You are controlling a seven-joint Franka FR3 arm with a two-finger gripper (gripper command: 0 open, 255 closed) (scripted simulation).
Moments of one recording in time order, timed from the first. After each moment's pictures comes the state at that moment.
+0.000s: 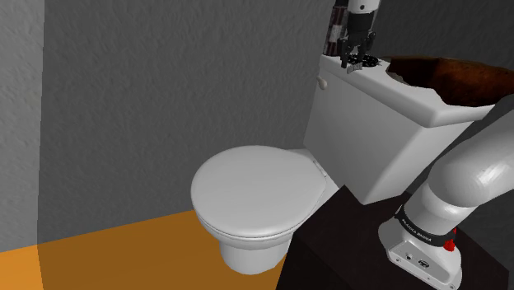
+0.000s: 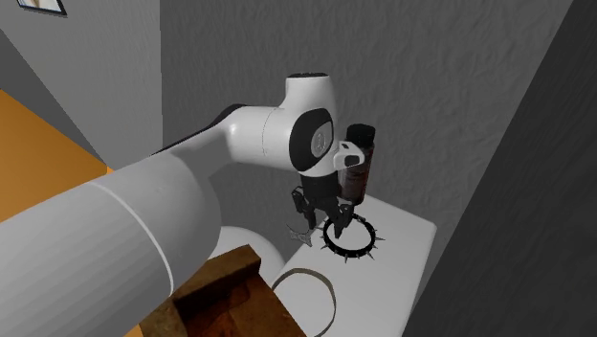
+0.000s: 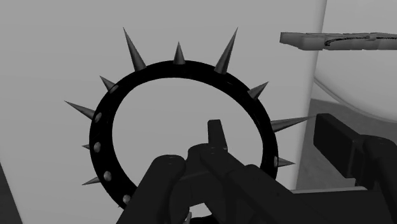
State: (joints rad) arm -0.16 -0.27 -0.14 -1.96 -0.20 1.68 0.09
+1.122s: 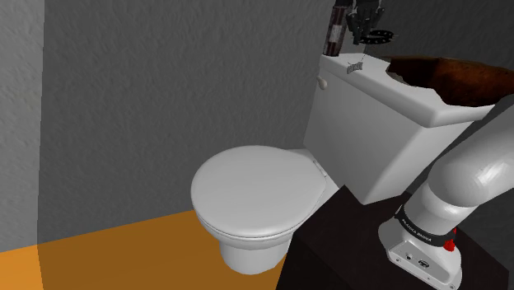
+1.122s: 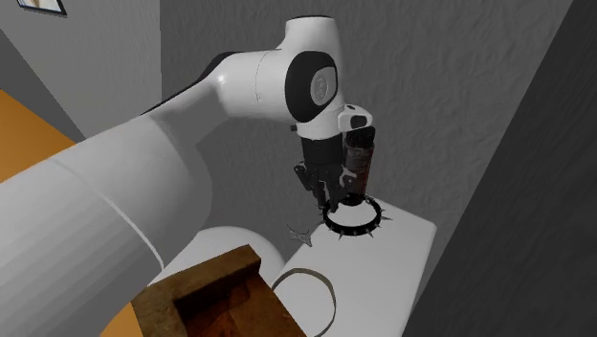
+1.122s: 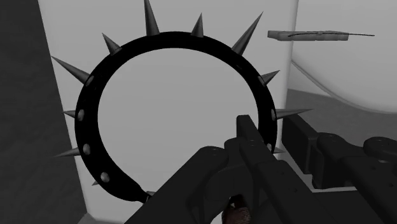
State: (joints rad) arm -0.16 -0.22 -0.13 -1.71 -0.20 1.47 0.05
